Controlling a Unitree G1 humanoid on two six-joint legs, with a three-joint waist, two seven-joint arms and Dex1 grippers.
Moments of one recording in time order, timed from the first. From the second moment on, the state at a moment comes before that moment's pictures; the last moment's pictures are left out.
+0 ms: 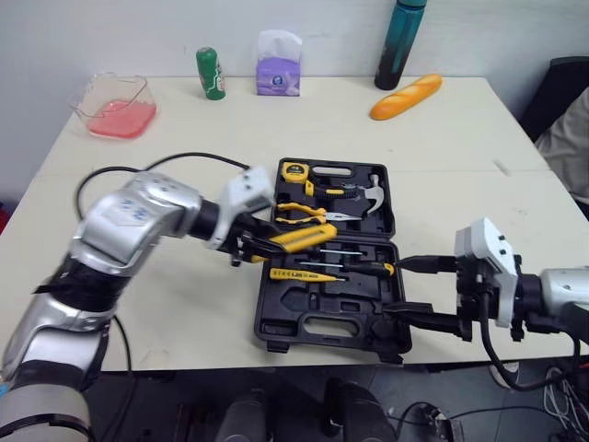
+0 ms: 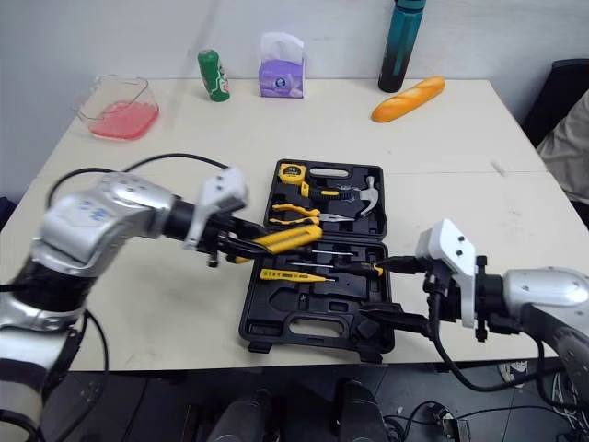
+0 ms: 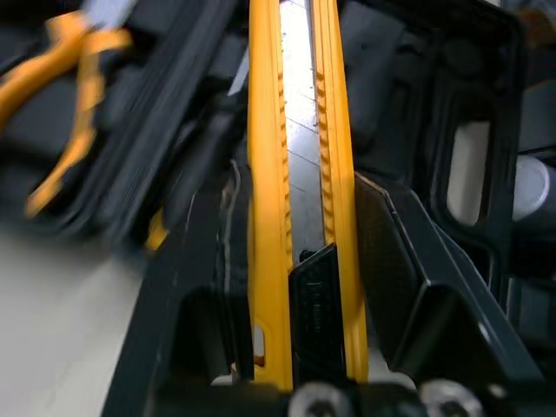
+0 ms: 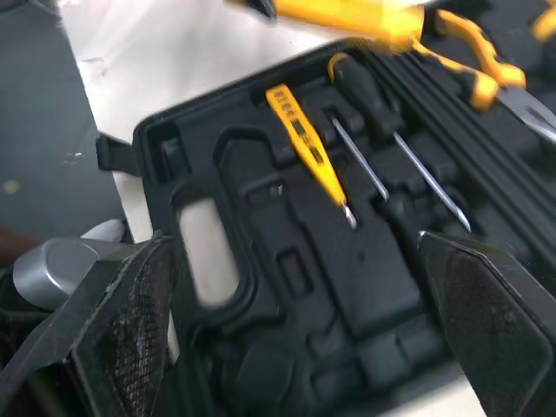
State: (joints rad) left arm -0.93 0.73 -0.43 -0.19 -0.44 1.03 -1.05; right arm 0.01 -1.00 -0.40 -0.68 0.86 0.90 0.93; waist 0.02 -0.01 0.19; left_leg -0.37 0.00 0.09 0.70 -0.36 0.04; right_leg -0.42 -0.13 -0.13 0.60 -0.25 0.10
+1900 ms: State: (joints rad) left arm -0.73 0.42 -0.39 0.20 -0.26 0.41 -1.31; right arm 0.25 -0.94 -0.47 -0.81 0.84 0.87 0.80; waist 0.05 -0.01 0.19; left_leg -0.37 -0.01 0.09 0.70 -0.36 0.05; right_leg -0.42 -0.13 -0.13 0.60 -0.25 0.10
